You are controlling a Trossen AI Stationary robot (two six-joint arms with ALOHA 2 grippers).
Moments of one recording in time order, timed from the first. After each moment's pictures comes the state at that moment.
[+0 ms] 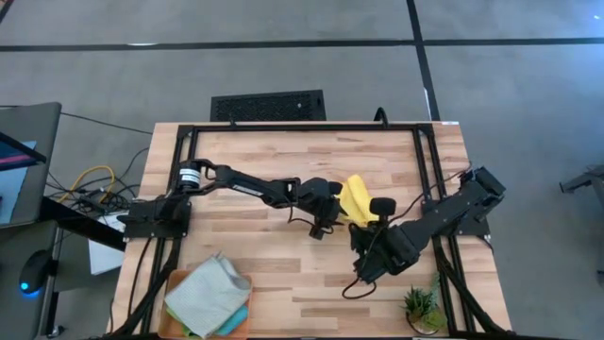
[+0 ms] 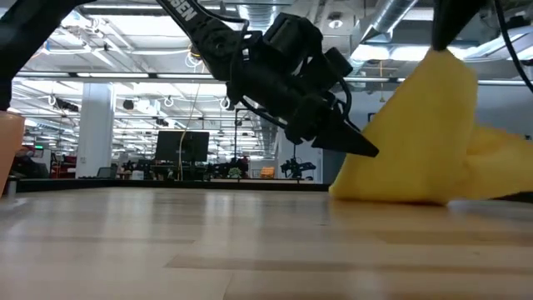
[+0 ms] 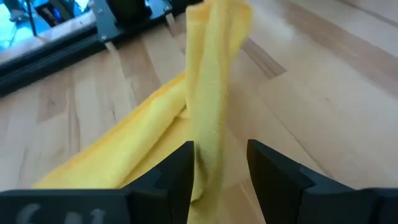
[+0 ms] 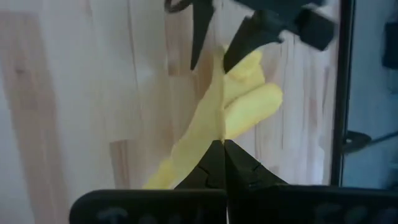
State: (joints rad) left arm 0.05 2.14 1.36 0.25 0.24 0.45; right arm 0.59 1.73 1.58 -1.58 0.47 0.60
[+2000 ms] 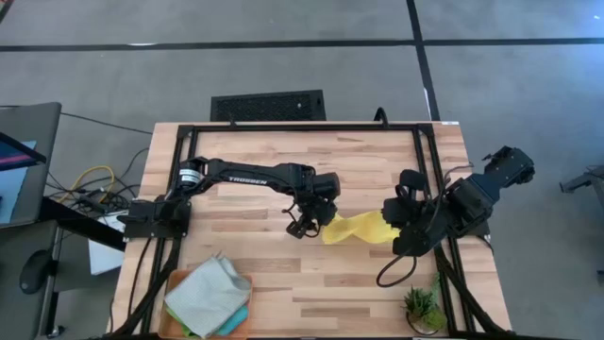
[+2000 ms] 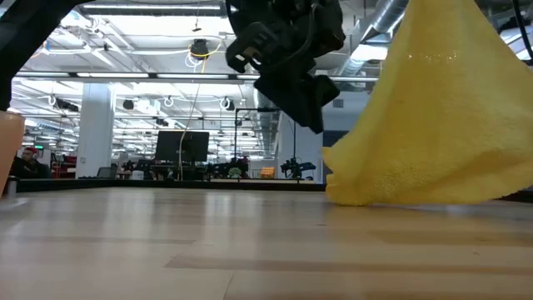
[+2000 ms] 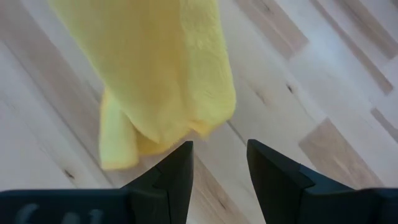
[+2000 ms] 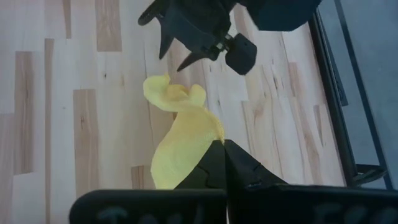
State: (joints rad) left arm 0.04 2.13 1.82 -0.87 0.38 0.63; right arm 0.62 1.41 1.69 -1.57 0.52 0.55
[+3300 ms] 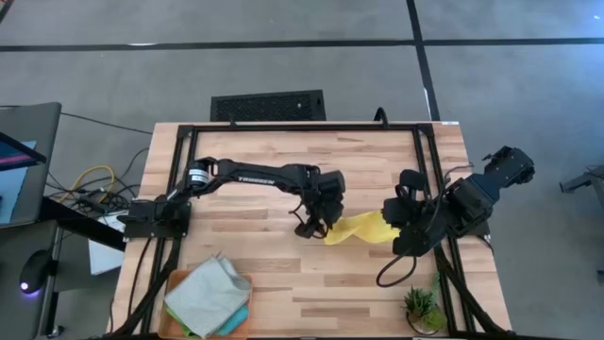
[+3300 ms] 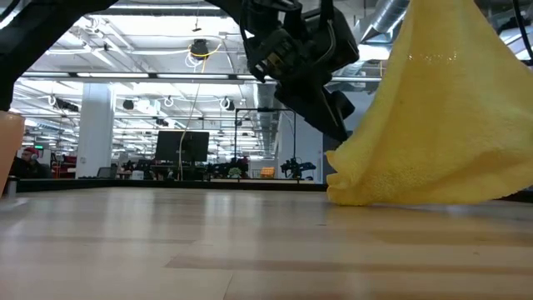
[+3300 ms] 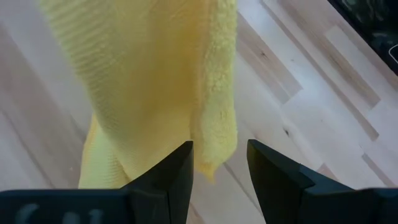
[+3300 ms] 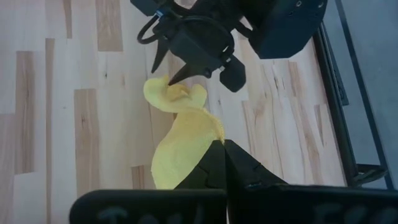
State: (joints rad) left arm 0.07 2.21 1.83 -0.72 0.56 0.54; right arm 0.62 1.41 1.69 -1.57 0.52 0.55
